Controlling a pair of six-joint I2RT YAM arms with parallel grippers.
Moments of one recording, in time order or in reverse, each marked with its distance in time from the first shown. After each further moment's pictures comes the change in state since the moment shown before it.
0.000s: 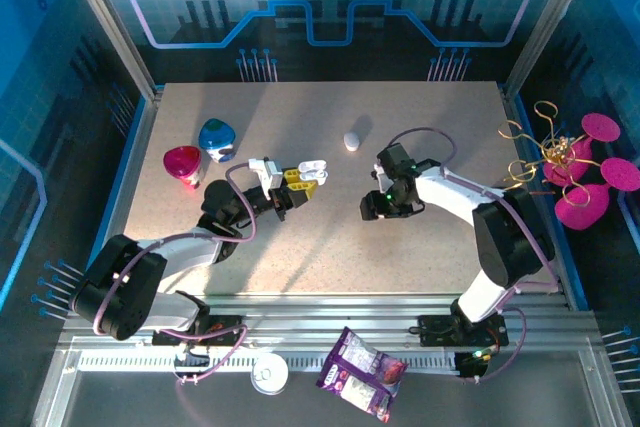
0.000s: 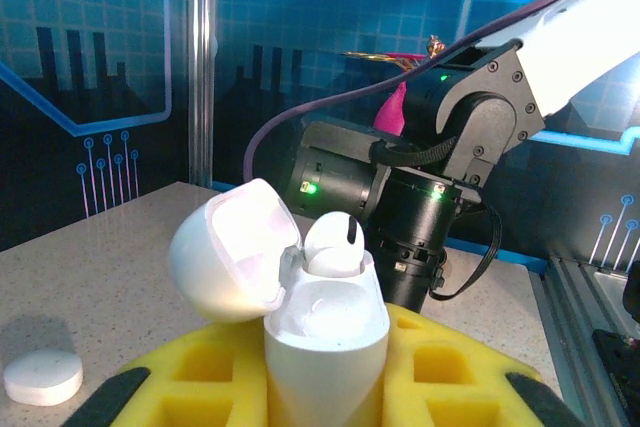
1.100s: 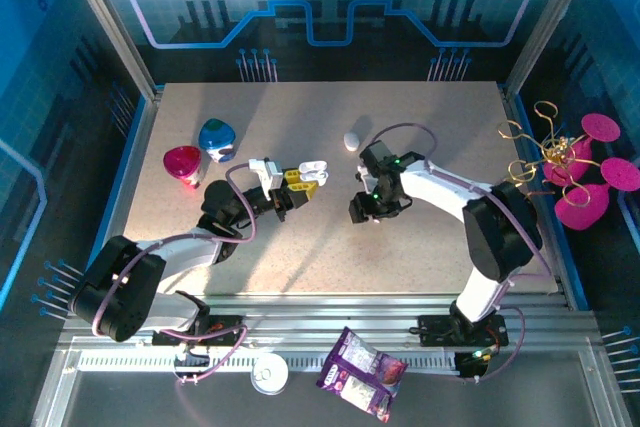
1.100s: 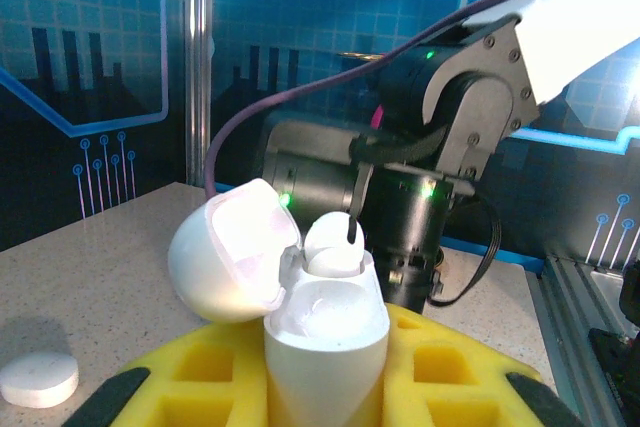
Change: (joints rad) left arm -0.005 -0.008 -0.002 -0.008 0.000 0.003; right arm 0.080 0.048 0.114 -0.114 -0.027 -0.019
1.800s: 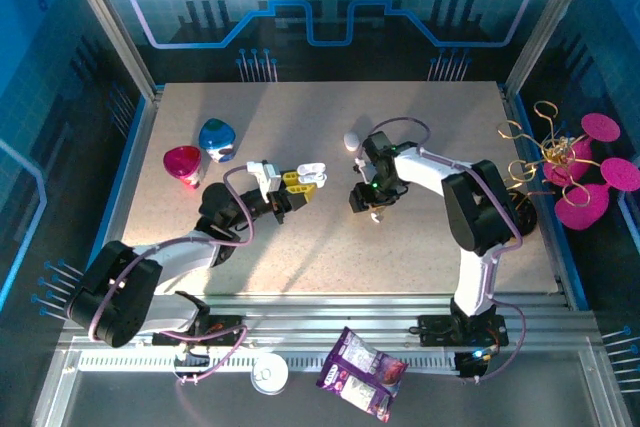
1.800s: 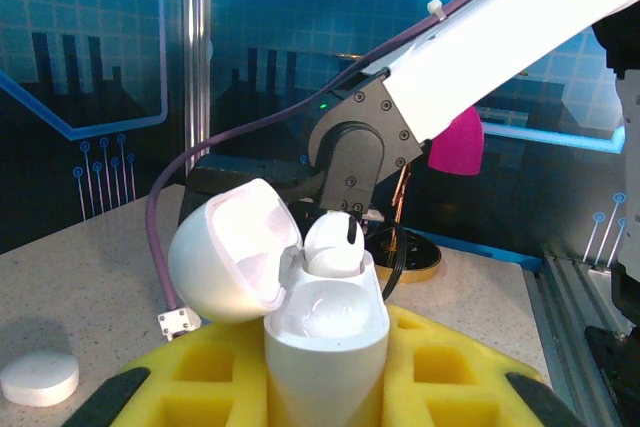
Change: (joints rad) left arm 0.000 -0.034 -0.019 -0.010 0.000 0.006; right arm -0.079 0.213 0.111 0.054 -0.053 -0.154
